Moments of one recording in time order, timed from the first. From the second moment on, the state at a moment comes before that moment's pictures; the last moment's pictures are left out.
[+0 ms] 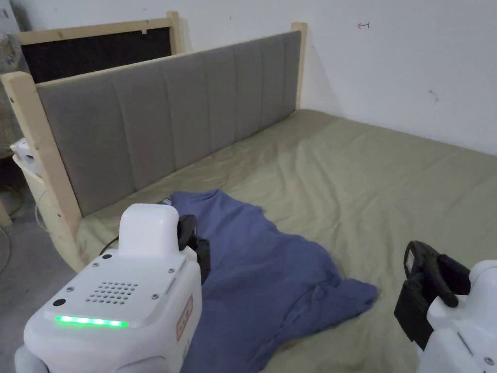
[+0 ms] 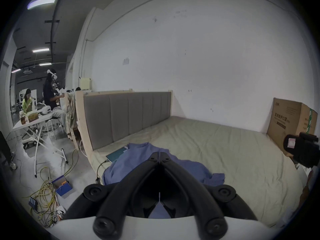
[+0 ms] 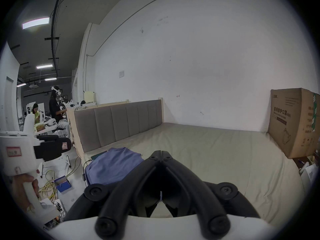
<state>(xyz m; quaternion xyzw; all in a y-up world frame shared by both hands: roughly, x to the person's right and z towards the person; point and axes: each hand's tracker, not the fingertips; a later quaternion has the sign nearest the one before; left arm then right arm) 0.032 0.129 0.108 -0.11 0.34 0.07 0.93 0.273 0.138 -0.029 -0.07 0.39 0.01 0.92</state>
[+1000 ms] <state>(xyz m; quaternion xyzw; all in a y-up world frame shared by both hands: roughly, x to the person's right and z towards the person) -0.102 -0.064 -0.079 -0.44 0.23 0.14 0.85 0.258 0.062 -0.101 -0.22 0.34 0.04 0.92</state>
